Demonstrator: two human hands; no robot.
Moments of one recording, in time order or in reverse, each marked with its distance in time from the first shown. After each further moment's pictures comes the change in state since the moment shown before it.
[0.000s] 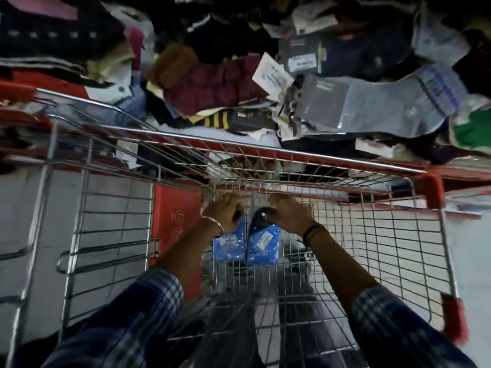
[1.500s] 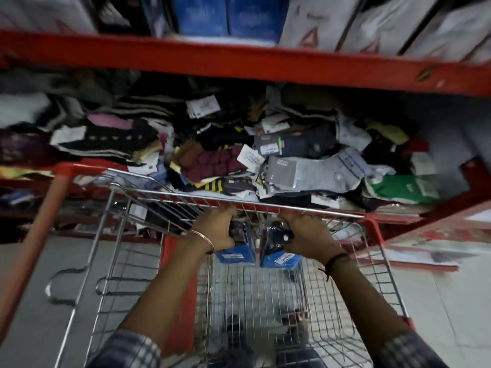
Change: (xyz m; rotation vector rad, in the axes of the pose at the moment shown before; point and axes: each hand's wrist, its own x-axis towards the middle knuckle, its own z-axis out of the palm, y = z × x) left_hand -0.098 0.078 -0.167 0.004 0.231 0.078; right_hand -0.125 -0.039 -0.115 -0.374 0.354 -0.109
